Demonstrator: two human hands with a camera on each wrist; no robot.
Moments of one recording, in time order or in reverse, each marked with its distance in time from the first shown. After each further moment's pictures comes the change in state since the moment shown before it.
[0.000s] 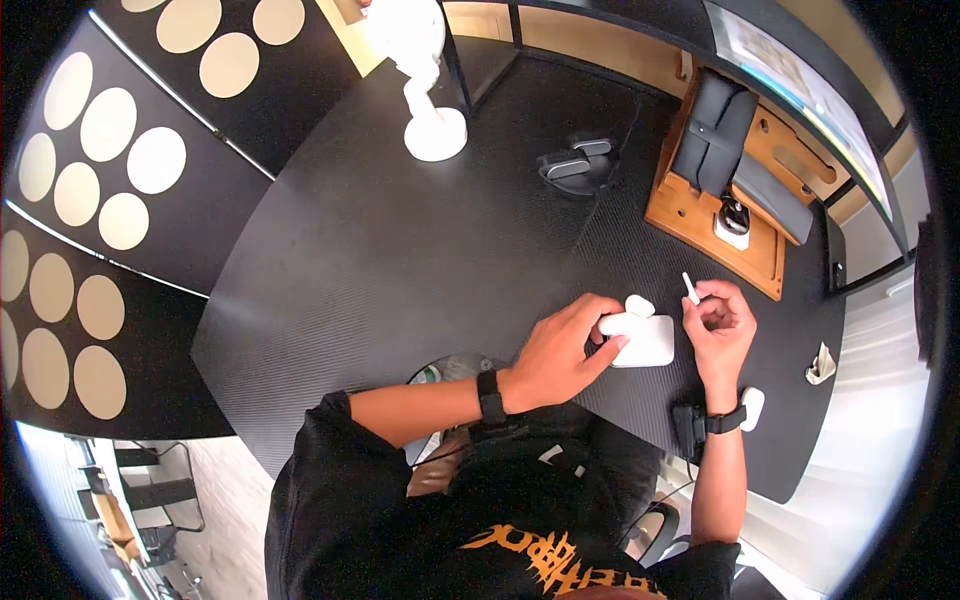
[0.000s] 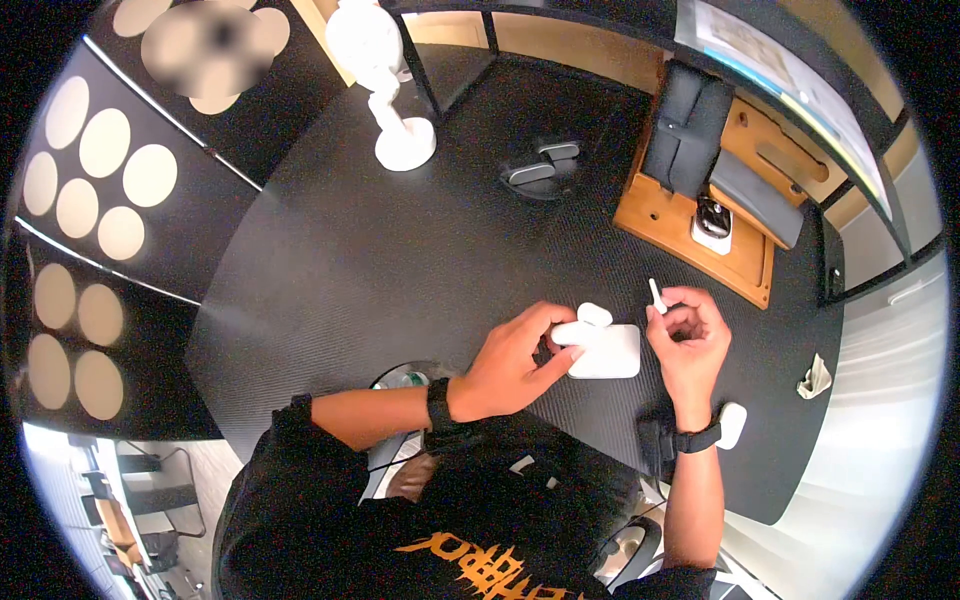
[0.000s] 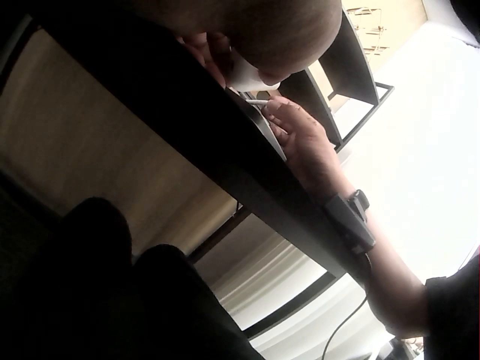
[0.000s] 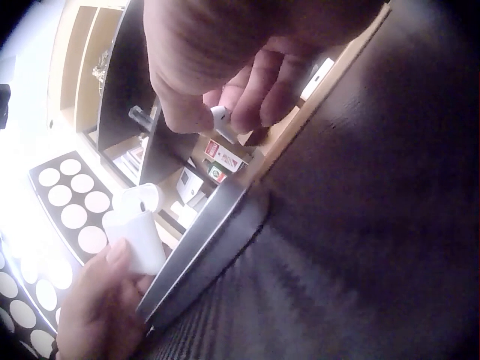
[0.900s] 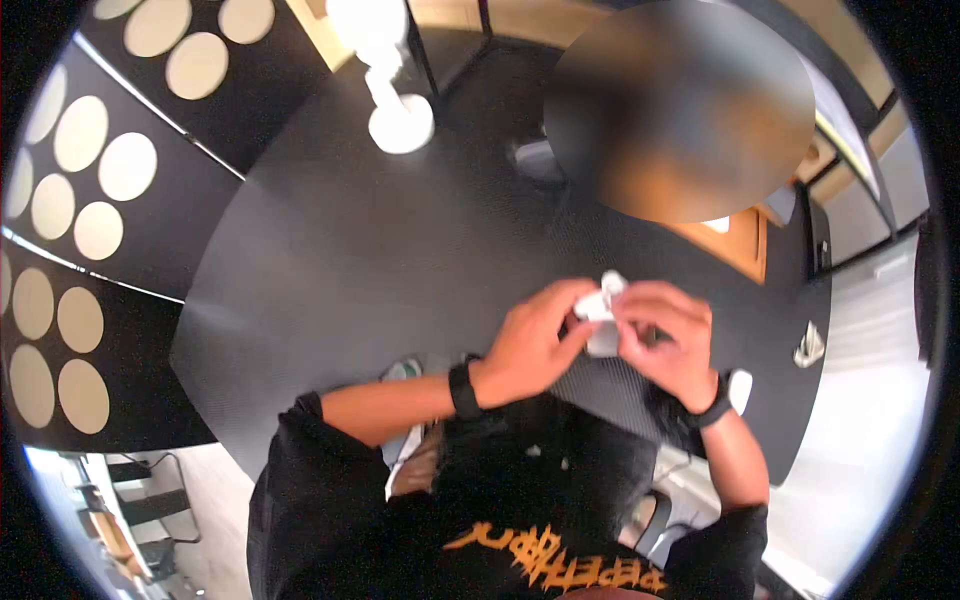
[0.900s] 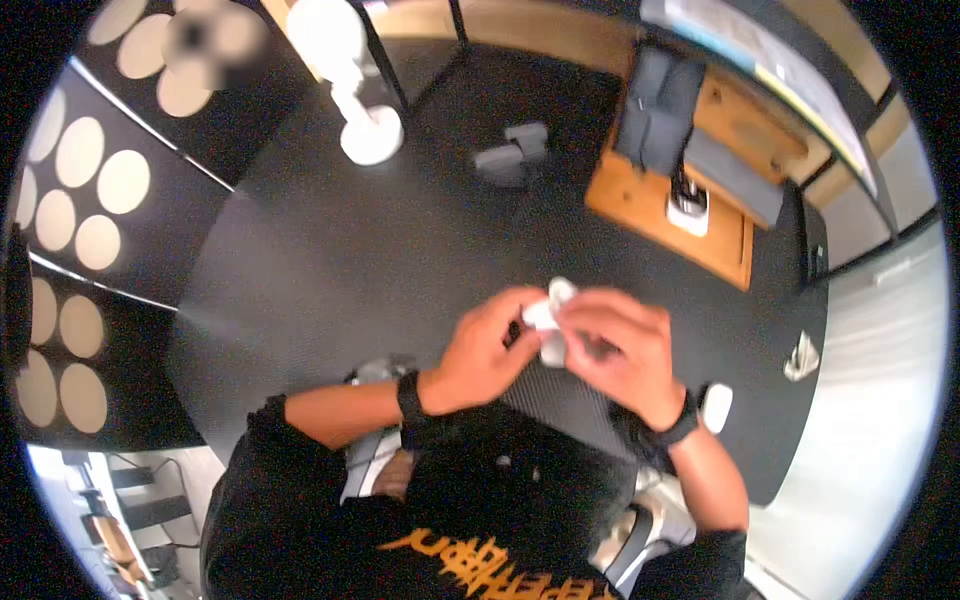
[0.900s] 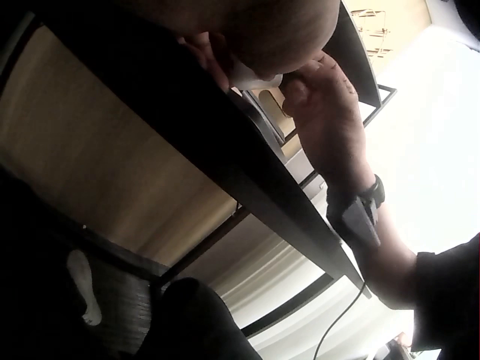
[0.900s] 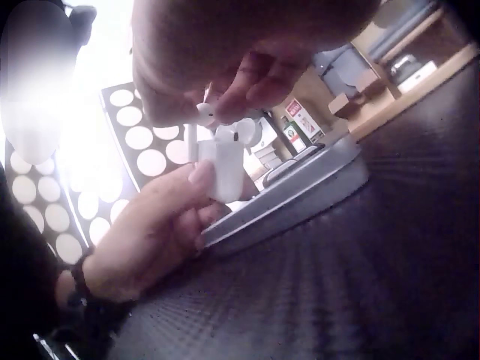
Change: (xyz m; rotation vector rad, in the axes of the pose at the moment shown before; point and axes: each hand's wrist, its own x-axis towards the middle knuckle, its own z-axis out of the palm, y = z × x) left_hand -0.002 0.001 0.000 0.006 0.052 0.005; right_hand -0.001 -0.052 0.028 -0.187 -0.318 -0.486
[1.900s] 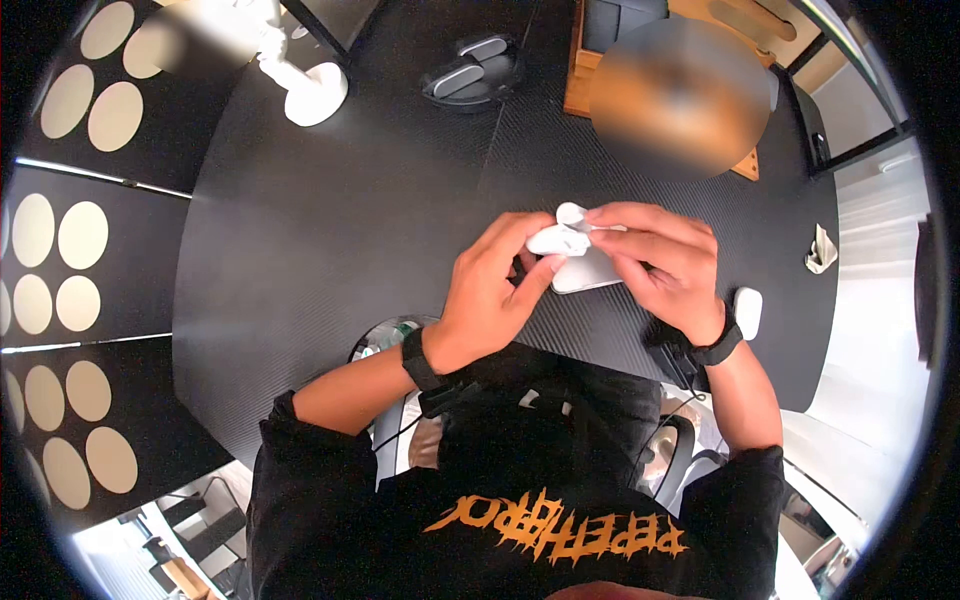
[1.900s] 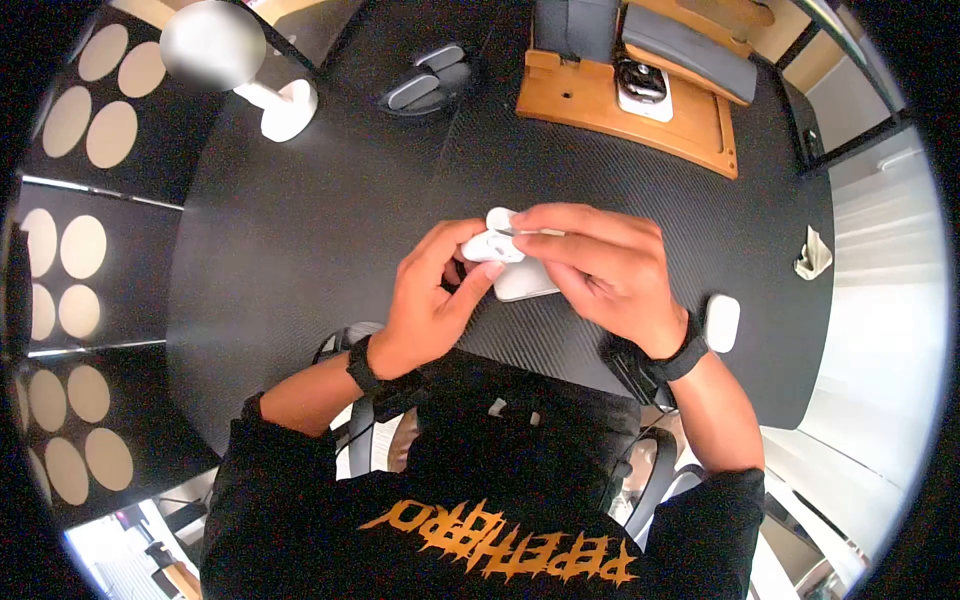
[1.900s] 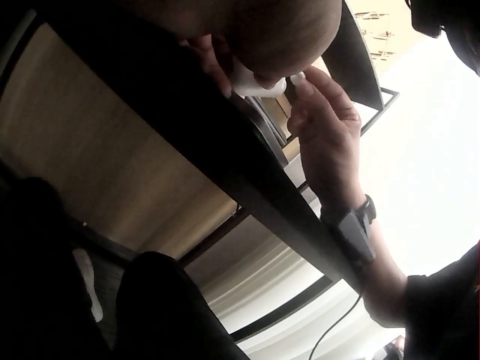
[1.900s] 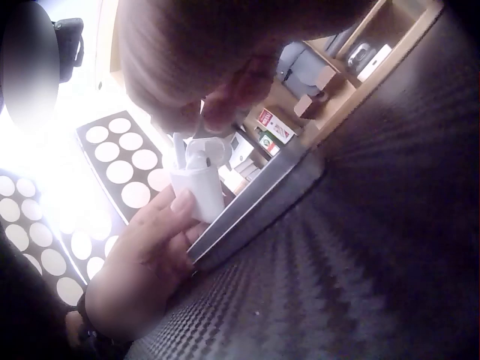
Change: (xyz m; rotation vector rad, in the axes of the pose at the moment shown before) left_hand 0.005 -0.007 0.002 -0.024 -0.062 -0.005; right_hand -0.012 0.016 -0.014 -0.035 0.043 -0.108
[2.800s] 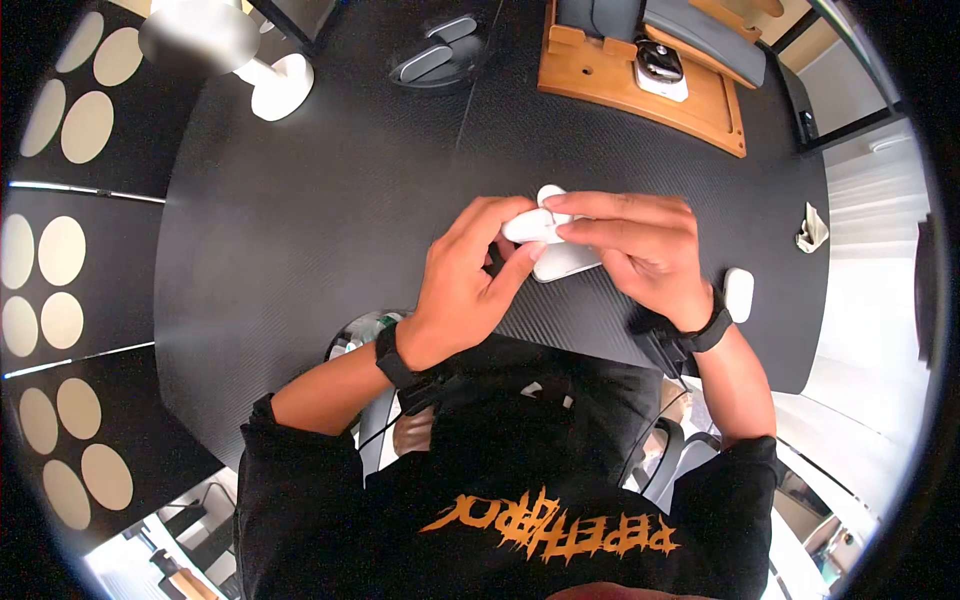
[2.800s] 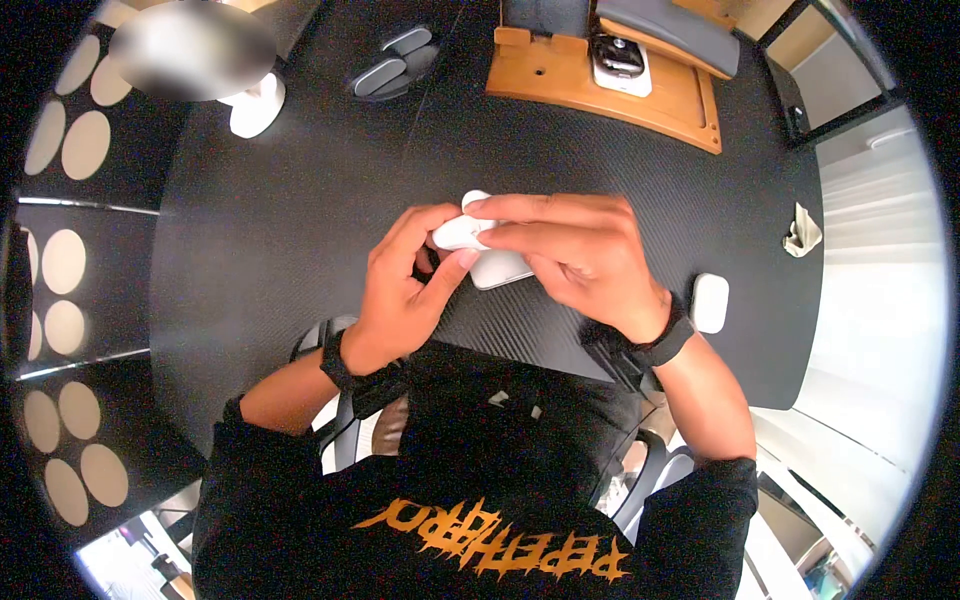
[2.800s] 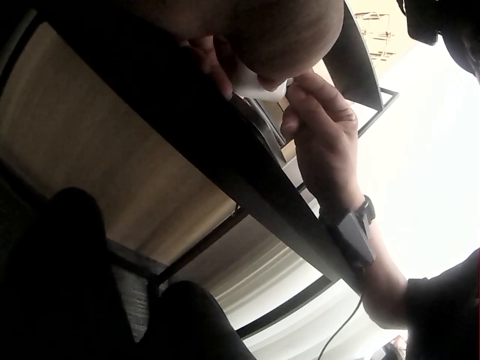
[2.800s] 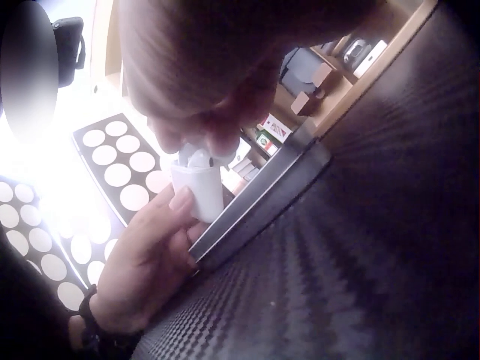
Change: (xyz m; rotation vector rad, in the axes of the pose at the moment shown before) left_hand 0.002 0.000 -0.001 0.025 -0.037 0.005; right_hand -0.002 0.003 0.005 0.053 -0.048 0.003
